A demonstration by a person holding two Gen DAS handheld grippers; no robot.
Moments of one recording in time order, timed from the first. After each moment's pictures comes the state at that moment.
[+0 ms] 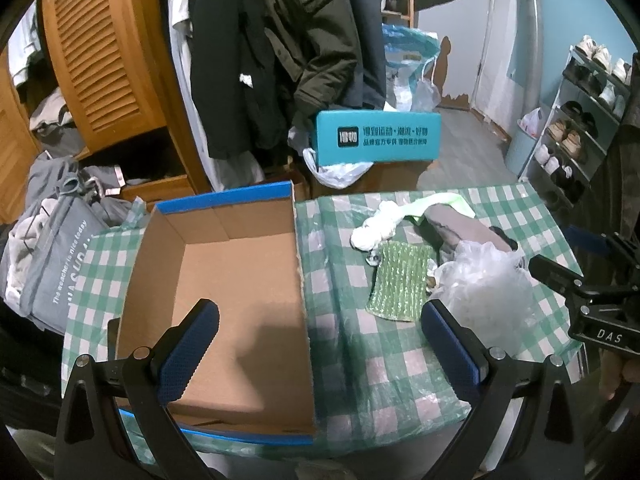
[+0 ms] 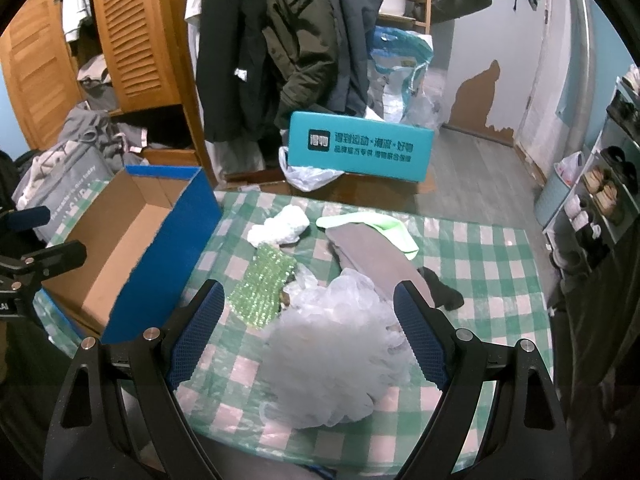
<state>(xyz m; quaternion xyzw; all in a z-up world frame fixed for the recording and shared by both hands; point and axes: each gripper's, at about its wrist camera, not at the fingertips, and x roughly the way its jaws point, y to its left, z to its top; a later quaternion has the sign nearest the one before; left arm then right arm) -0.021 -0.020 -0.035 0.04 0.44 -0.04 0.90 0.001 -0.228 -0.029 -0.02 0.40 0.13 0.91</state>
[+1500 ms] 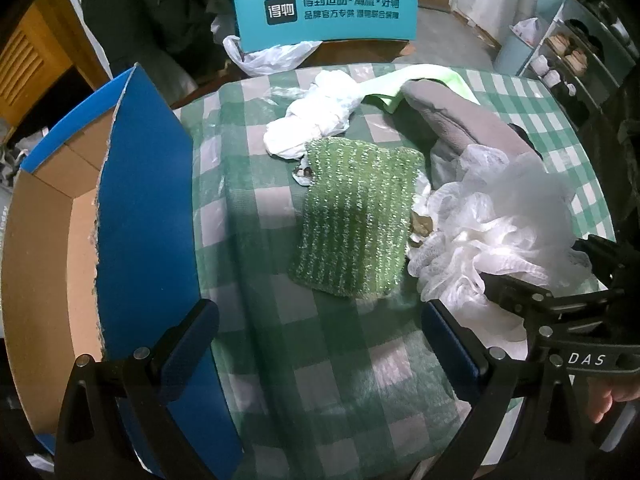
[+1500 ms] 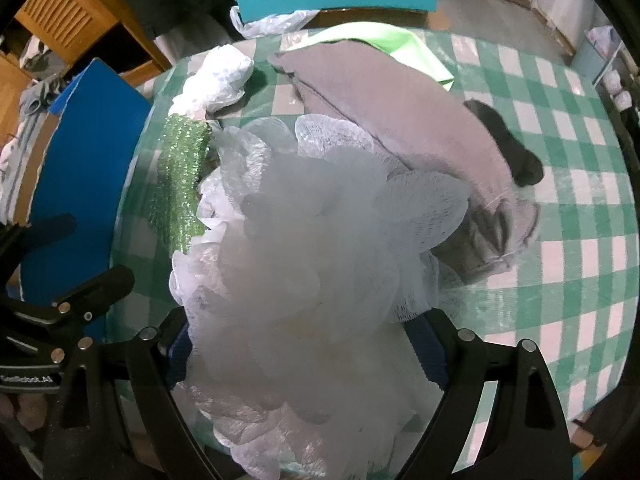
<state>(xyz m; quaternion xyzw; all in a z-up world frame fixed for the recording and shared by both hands) 0.076 -0.082 -0.153 0.07 0.60 -0.09 0.79 0.068 -0.255 -0.183 0.07 0.61 0.14 0.78</state>
